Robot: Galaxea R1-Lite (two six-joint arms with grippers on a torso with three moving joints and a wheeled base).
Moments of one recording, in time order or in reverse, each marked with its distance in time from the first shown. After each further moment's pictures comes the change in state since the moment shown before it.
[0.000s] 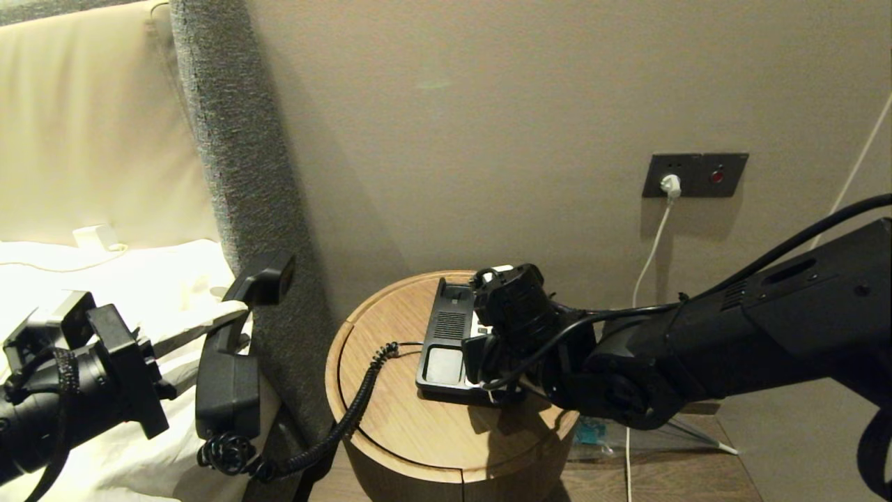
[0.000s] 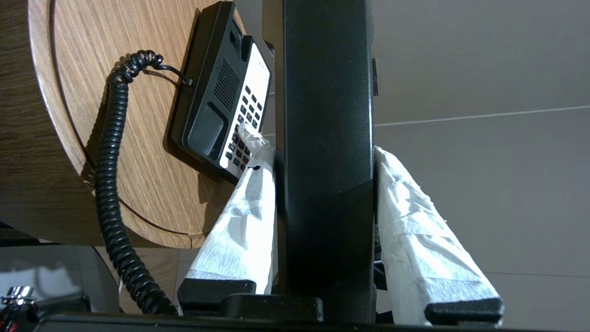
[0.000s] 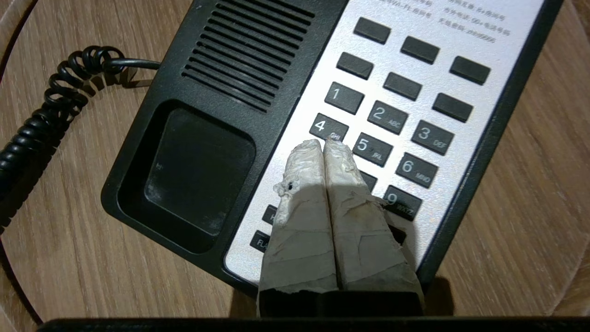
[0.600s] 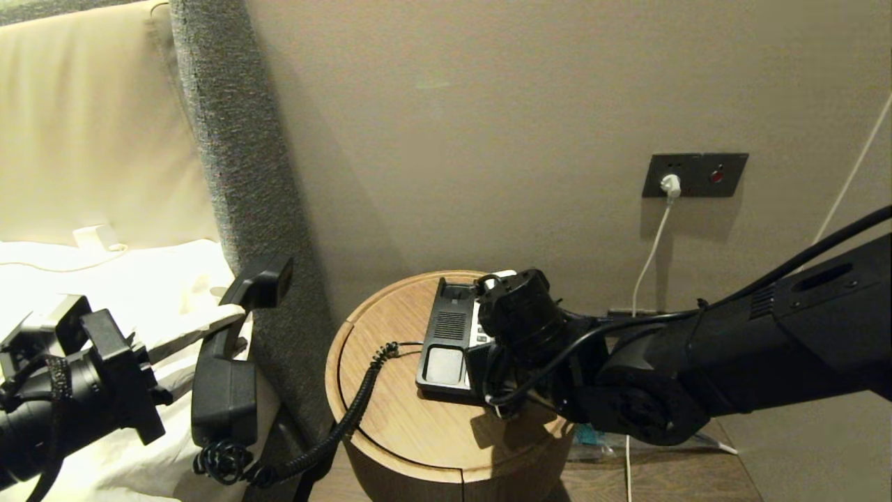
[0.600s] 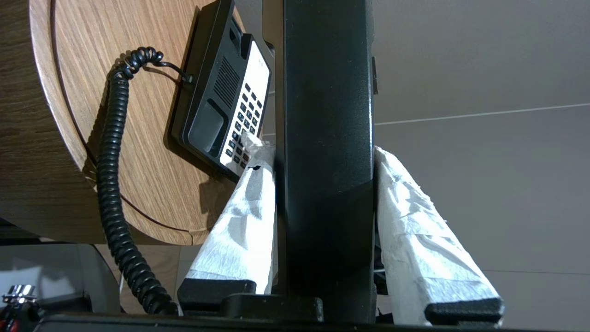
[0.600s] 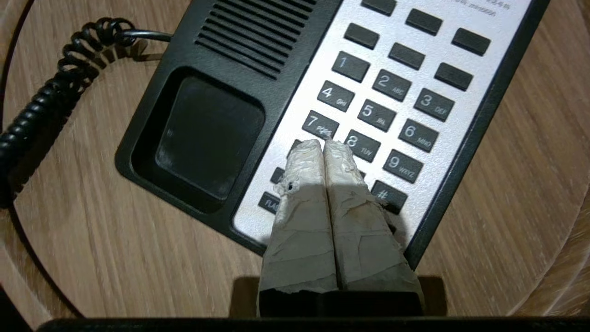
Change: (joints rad) left arm 0.001 -0.019 0.014 0.000 0.000 0.001; right arm 0.024 -0.041 0.052 0.001 -0.001 0.000
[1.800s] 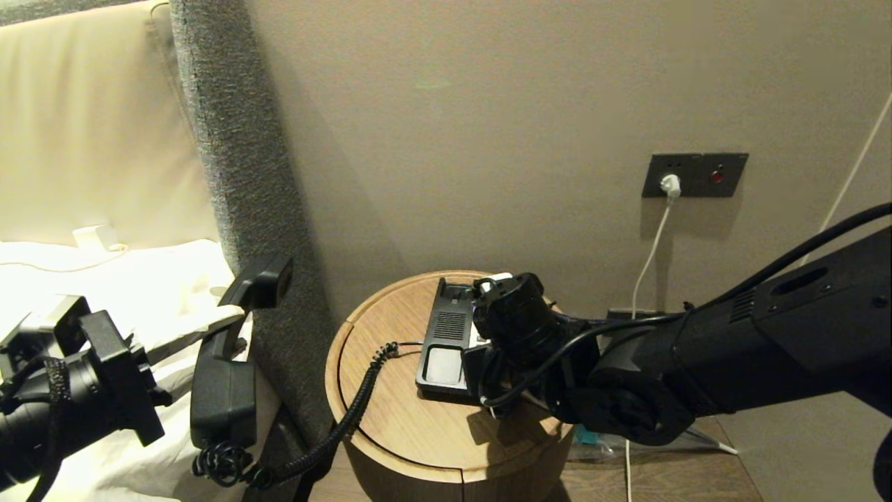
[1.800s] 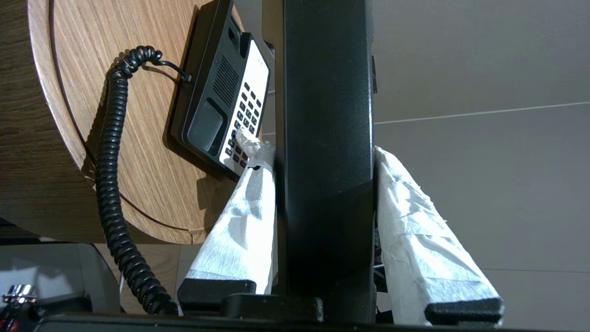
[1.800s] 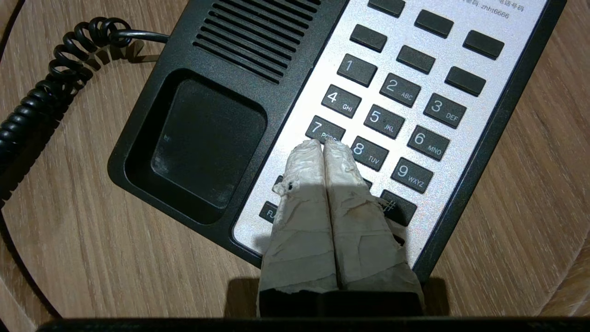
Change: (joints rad) left arm 0.000 -0.003 0.002 0.000 0.000 0.001; right arm -0.003 0.030 -0.013 -0.008 0.001 -0.004
